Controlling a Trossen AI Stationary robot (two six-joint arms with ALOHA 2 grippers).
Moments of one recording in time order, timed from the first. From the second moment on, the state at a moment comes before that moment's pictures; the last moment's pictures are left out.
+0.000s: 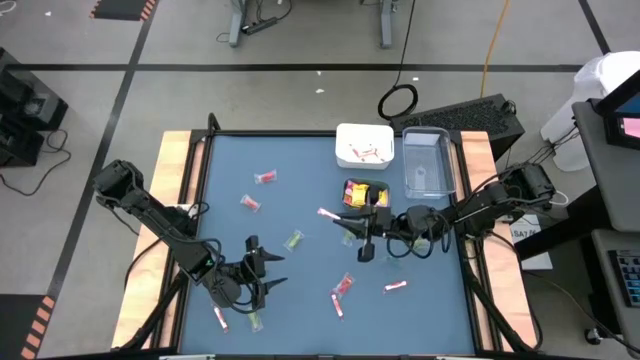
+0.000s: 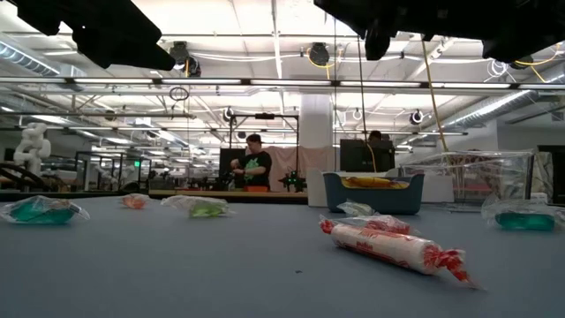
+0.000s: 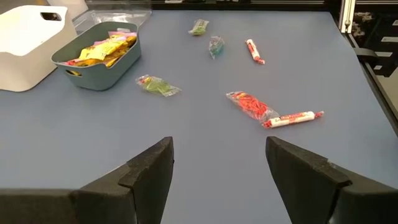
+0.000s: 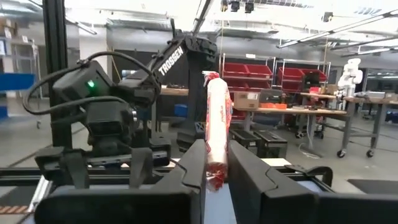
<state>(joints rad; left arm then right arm) -0.73 1.42 0.73 0.02 -0.77 -0.49 0.24 1.50 0.58 1.16 0.35 -0.08</state>
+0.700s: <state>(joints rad) -0.73 1.42 0.73 0.02 -0.78 -0.46 0.07 1.41 0.79 0.43 0.68 -0.08</state>
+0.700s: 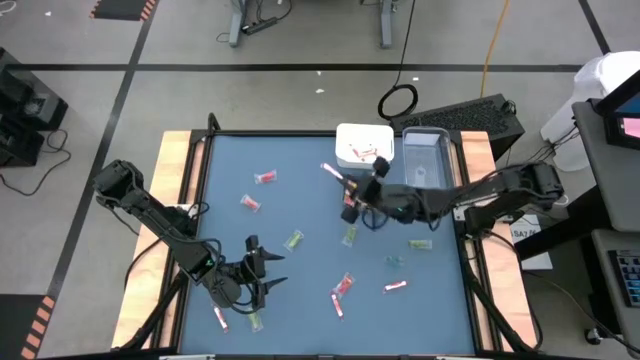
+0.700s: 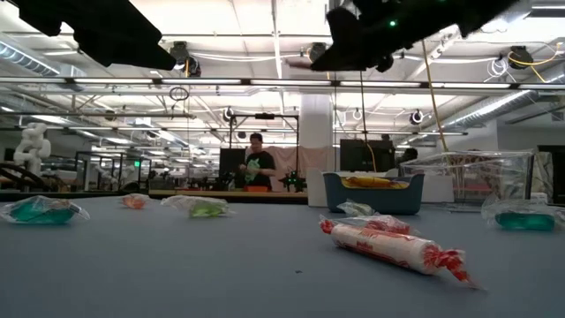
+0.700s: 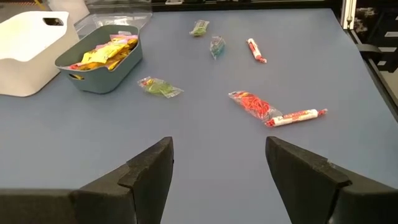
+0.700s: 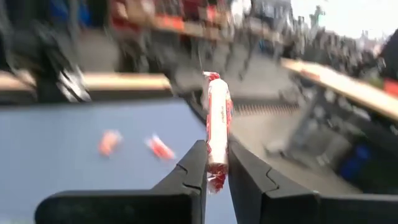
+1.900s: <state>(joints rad) -0.74 1.42 0.73 -0.10 -0.71 -0.60 -0.53 1.55 0.98 -0.36 0.29 -0.14</state>
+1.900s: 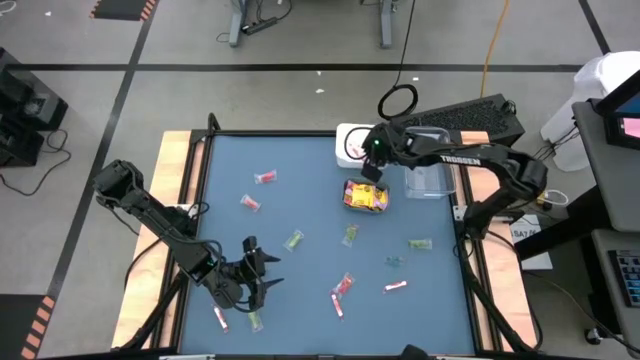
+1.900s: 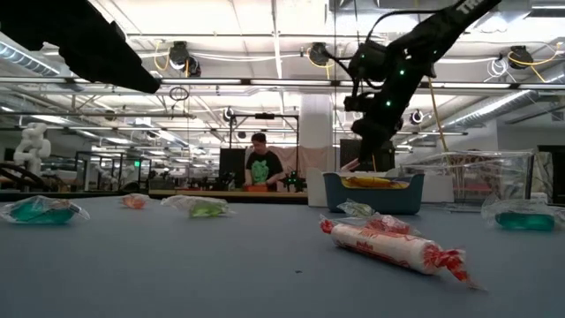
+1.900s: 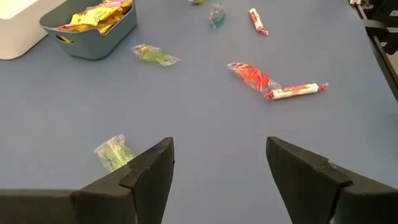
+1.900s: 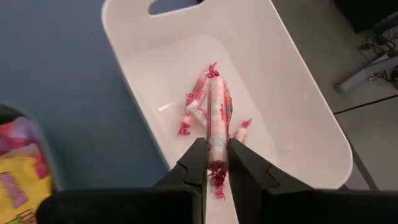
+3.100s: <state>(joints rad) -0.98 1.41 0.96 -0.62 -0.34 -0.64 0.26 1.20 0.92 -0.39 0.30 0.31</state>
